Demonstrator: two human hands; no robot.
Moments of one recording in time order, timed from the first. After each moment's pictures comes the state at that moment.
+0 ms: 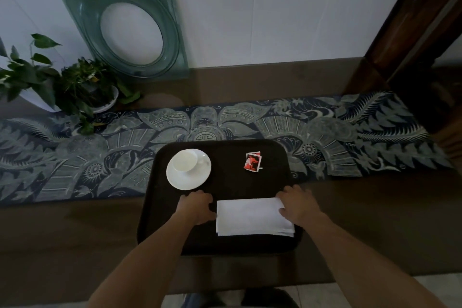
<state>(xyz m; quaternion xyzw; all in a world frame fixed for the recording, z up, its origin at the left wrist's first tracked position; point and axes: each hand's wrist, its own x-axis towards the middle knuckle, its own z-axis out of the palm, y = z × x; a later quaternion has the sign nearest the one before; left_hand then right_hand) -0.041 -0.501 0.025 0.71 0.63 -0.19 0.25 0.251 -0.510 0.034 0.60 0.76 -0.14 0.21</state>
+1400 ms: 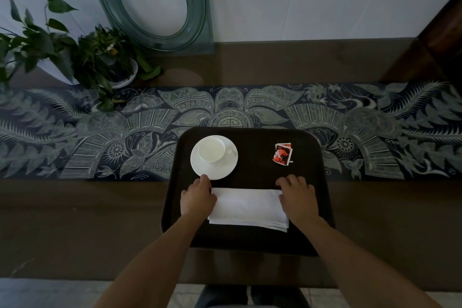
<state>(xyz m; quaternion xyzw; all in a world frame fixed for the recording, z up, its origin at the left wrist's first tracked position) -0.096 -0.511 0.005 0.60 0.76 0.02 0.24 0.168 -0.502 0.009 0.65 0.75 -0.15 0.06</state>
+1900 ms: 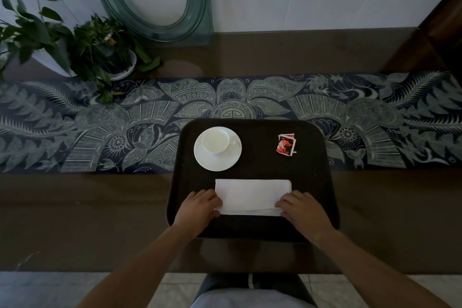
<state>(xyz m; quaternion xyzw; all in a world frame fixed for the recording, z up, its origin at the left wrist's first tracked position) -0.133 -0.559 -0.002 0.84 0.53 -0.02 0.13 0.182 -0.552 0.000 0.48 0.86 -0.15 0.10</state>
